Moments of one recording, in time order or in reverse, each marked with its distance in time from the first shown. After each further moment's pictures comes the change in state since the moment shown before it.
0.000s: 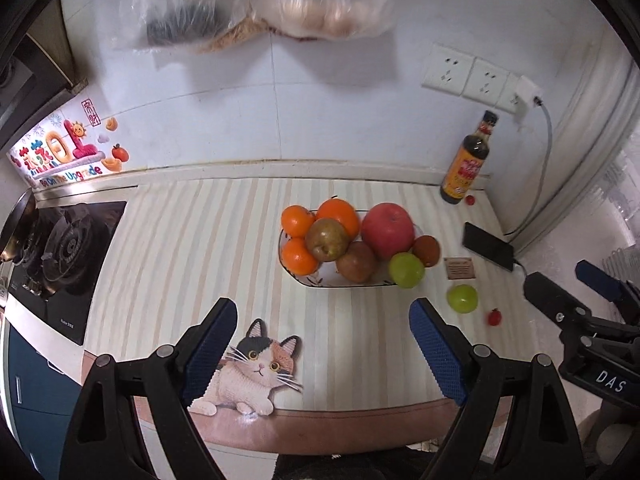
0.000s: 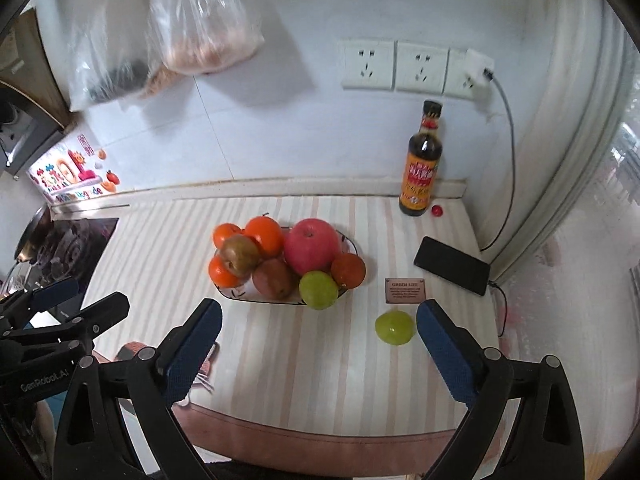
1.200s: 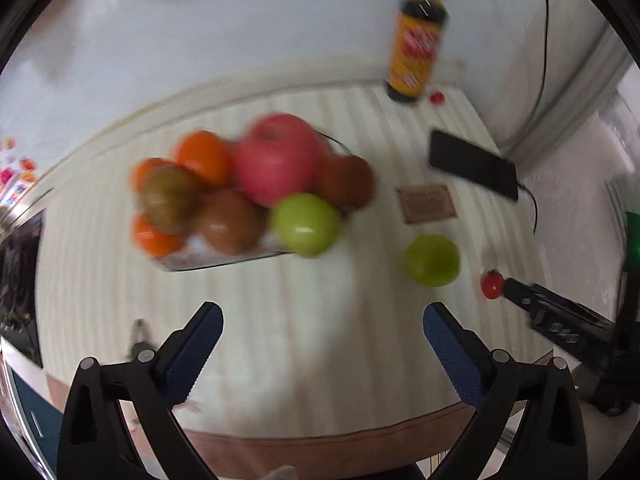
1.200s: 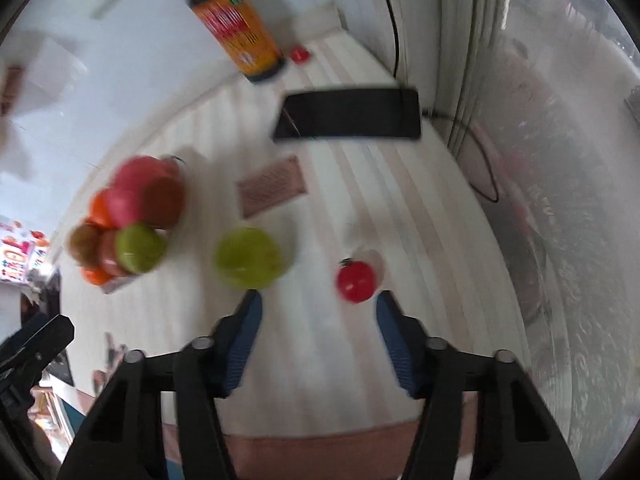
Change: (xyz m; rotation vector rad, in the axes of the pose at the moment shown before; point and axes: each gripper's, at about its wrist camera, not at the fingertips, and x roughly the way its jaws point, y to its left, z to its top) left arm 0.190 -0.161 -0.013 0.172 0.282 -0.006; right arm 0.188 -0.220 -0.098 0.431 0.344 0.014
